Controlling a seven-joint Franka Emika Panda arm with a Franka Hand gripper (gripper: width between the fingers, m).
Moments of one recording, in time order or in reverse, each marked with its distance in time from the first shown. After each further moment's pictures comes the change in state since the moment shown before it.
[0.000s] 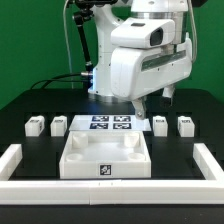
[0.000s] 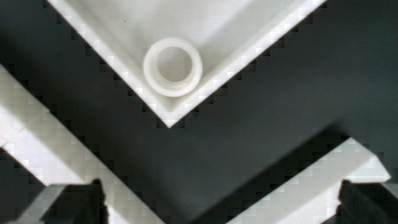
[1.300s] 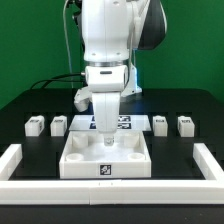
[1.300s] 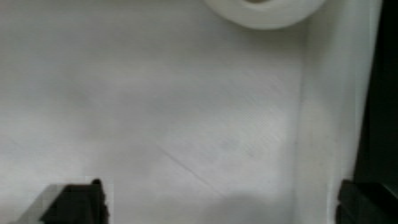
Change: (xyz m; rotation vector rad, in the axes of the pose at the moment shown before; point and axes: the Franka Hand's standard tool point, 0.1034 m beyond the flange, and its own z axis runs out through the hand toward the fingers) arm -0.119 -0.030 0.091 -0.012 0.029 -0.626
